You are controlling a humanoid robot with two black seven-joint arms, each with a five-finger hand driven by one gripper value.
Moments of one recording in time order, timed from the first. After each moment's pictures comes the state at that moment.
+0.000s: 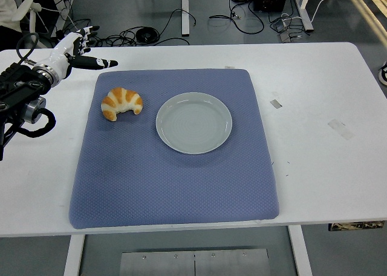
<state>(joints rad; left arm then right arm) -1.06 0.35 -0.27 -0.57 0.37 0.08 -0.20 -0.10 0.00 0.11 0.12 -0.10 -0.06 0.22</state>
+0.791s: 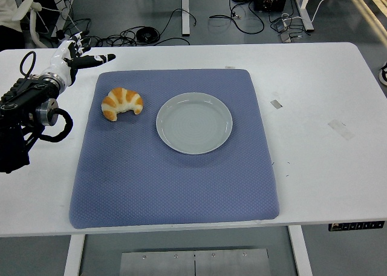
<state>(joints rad) -1.02 0.23 -0.35 -0.46 0.18 0.12 -0.19 -0.10 0.00 0.11 0.12 -0.10 -0.06 0.22</state>
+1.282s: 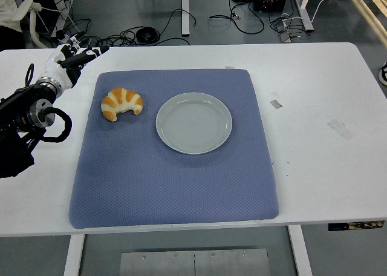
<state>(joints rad) -0.95 0.24 -0.57 -0.46 0.06 -0.05 -0.19 -0.10 0.00 0.11 0.12 -0.10 -0.06 0.22</state>
